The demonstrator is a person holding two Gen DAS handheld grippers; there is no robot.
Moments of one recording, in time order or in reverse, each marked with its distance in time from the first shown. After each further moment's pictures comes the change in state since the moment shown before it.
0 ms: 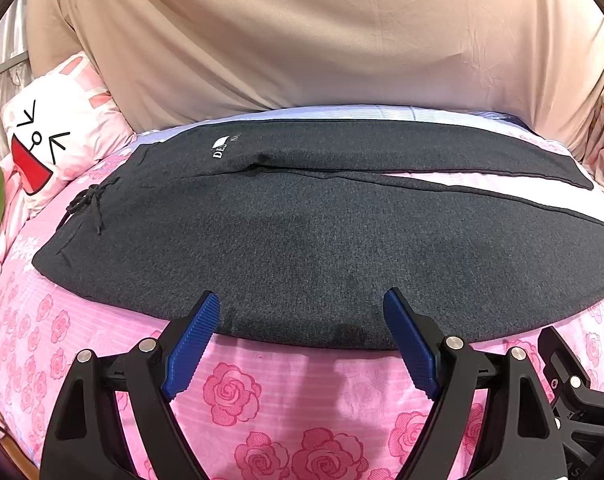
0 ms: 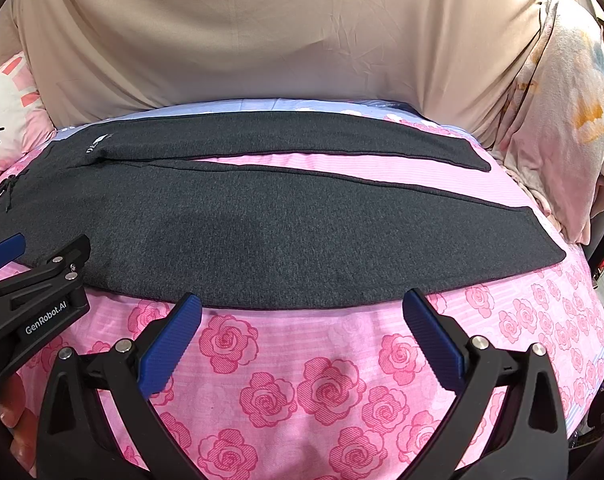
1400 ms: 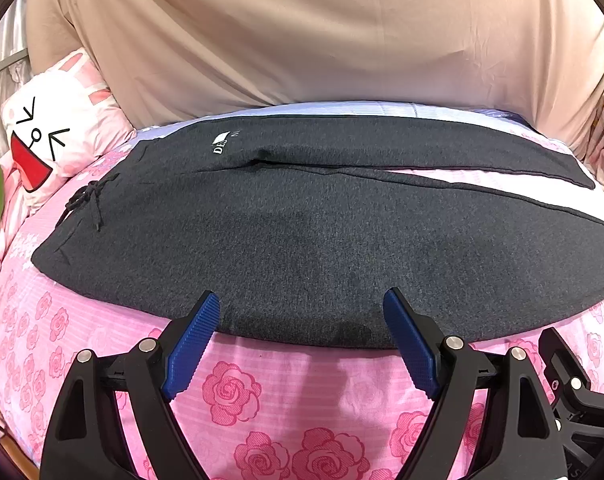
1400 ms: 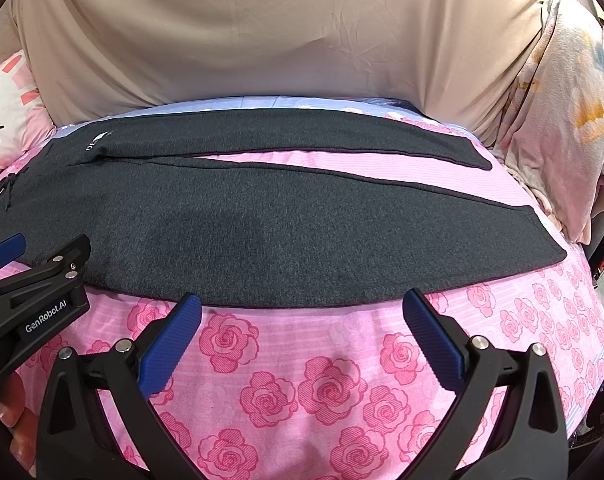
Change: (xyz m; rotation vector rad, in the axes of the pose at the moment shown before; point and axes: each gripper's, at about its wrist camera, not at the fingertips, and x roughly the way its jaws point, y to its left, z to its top) left arm 0.001 0.002 -0.002 -0.002 0.011 -0.004; right arm 0.000 0.000 0.001 0.000 0.005 0.003
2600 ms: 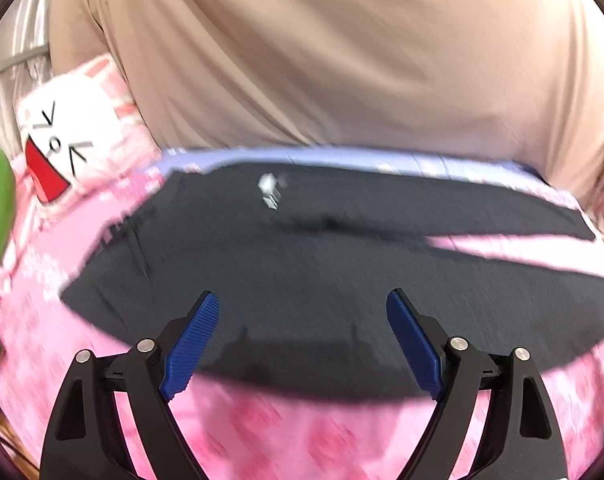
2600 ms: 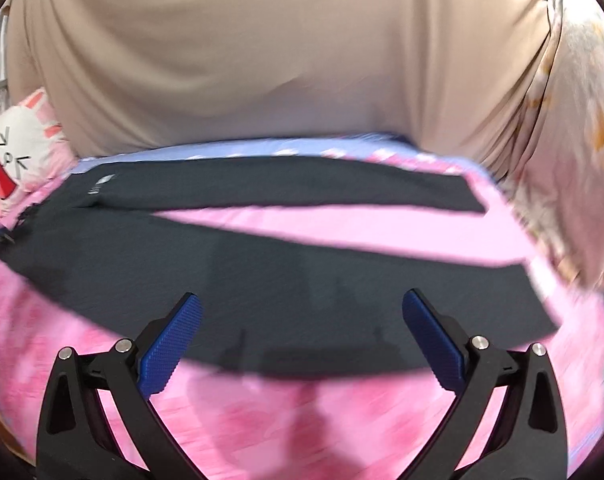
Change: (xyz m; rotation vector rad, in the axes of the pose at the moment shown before) left arm -0.022 0.086 0.060 -0.070 -0.096 0.006; right arm 0.015 -0.146 0.045 -0.049 -0.113 0.132
